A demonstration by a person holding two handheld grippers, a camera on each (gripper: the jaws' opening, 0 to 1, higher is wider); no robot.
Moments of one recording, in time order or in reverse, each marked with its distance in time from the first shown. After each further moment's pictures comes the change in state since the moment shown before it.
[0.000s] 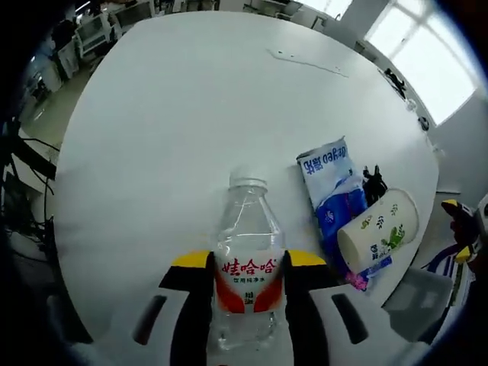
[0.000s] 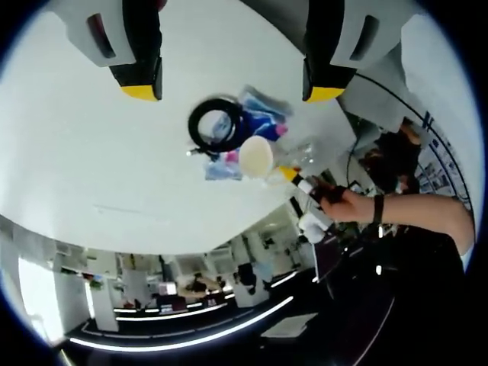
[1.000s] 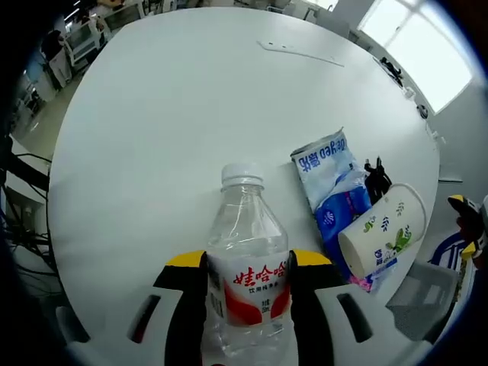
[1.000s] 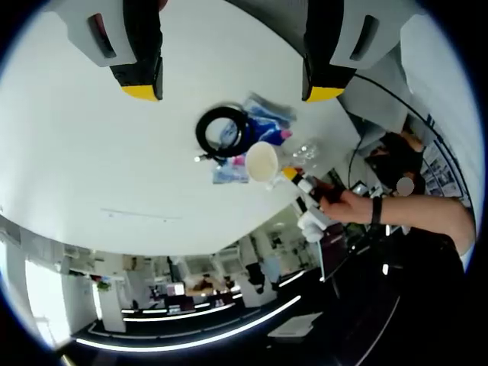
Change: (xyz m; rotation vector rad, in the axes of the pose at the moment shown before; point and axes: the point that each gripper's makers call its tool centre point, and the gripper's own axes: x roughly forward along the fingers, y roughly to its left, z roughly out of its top) left arm 0.014 -0.007 0.005 0.060 0.031 0.004; right arm -0.010 -0.009 -0.007 0.023 -0.004 -0.046
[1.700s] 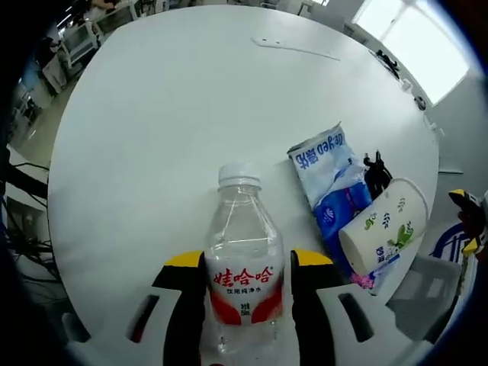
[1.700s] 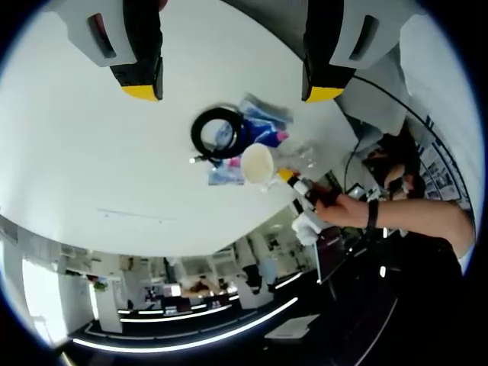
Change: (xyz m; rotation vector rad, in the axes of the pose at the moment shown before) left arm 0.001 -0.006 -0.001 0.042 0.024 0.004; right arm -0.001 0.004 -0.001 -0.013 0.011 0.016
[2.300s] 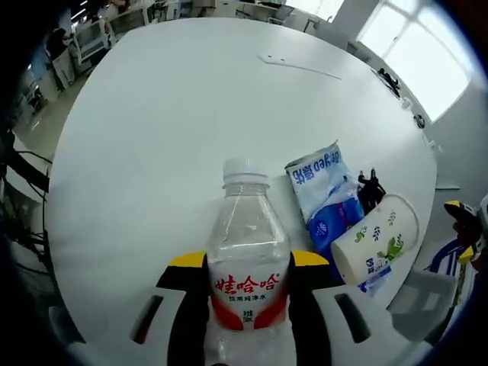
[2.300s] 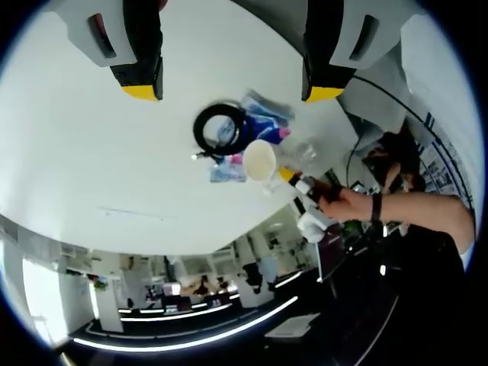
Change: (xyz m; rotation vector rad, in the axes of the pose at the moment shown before) left arm -0.009 -0.002 0.010 -0.063 -0.107 -0.017; right arm 0.003 -0.002 0.008 -0.003 -0.012 0.007
